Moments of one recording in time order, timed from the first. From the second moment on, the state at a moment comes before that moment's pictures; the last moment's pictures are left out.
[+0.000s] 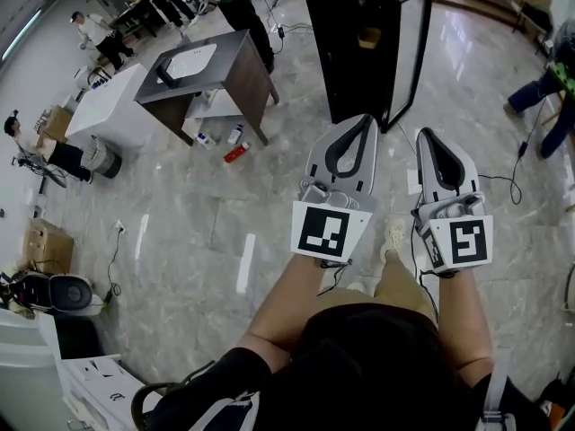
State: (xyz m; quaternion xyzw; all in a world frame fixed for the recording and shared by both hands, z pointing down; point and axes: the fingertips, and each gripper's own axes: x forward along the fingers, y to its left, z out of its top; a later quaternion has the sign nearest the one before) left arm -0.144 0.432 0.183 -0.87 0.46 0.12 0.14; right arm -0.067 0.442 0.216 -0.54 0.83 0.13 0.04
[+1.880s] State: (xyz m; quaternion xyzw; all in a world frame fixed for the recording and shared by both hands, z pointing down) left arm -0.022 -0.131 0.225 -0.85 0.51 0.04 0.14; right arm 0.044 -0.136 0.244 -0.48 0.87 0.08 0.05
